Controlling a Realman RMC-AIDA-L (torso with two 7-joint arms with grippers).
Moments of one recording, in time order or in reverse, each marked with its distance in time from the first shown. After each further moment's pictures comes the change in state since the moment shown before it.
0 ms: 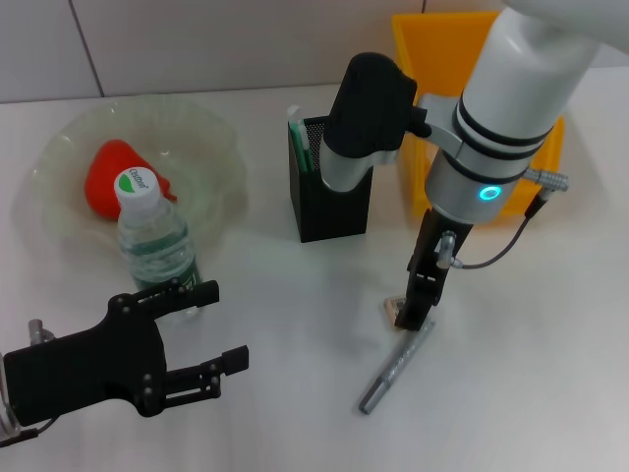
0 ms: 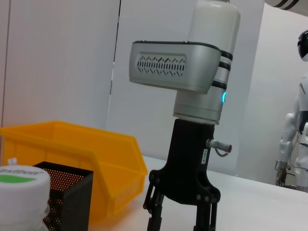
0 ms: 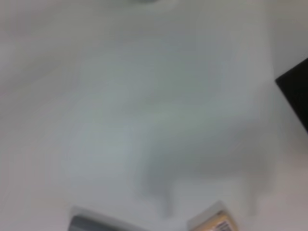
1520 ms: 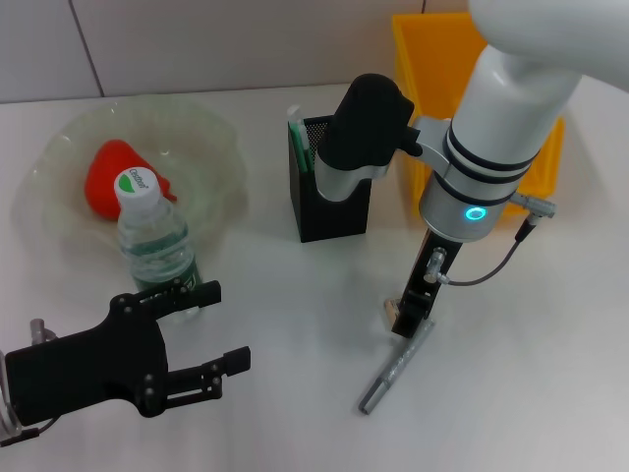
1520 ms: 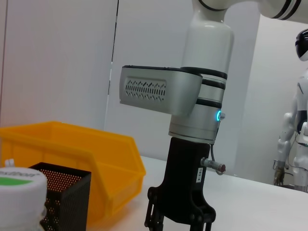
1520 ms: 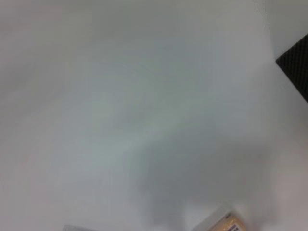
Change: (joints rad) left arm -0.003 0.000 0.001 0.000 0.002 0.003 0.000; right arm 0.012 0.002 -0.051 0.107 0.027 0.094 0.106
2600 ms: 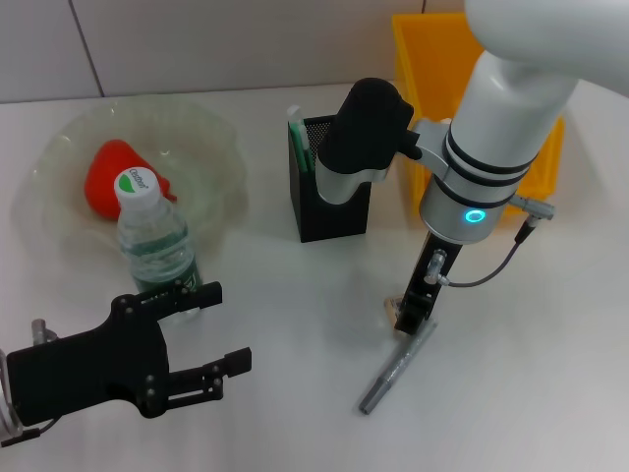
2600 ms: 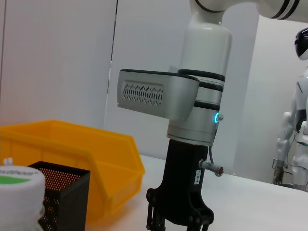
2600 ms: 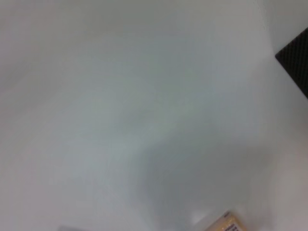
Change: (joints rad) left arm 0.000 0.000 0.006 0.000 0.000 -0.003 0.000; right arm 0.008 0.000 -0.007 0.029 0.000 0.020 0.000
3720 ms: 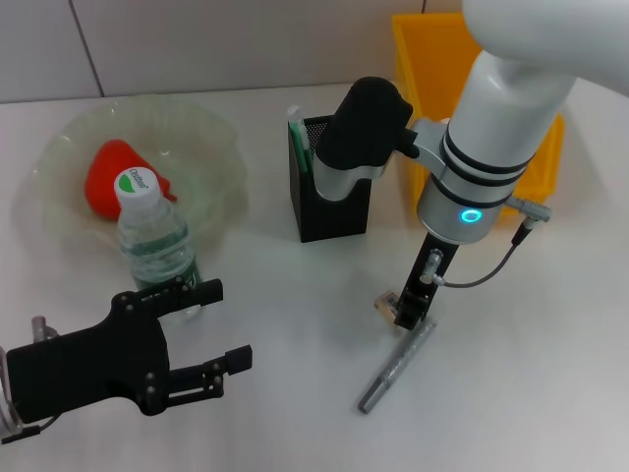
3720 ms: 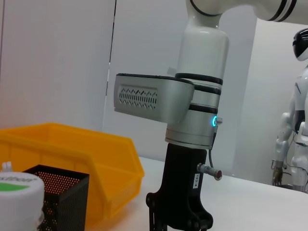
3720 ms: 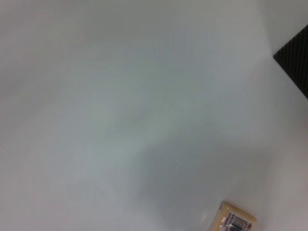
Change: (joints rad) left arm -0.004 0.000 -0.003 0.003 0.000 0.005 0.000; right arm 0.013 -0.002 0.001 0.024 0.014 0.008 0.026
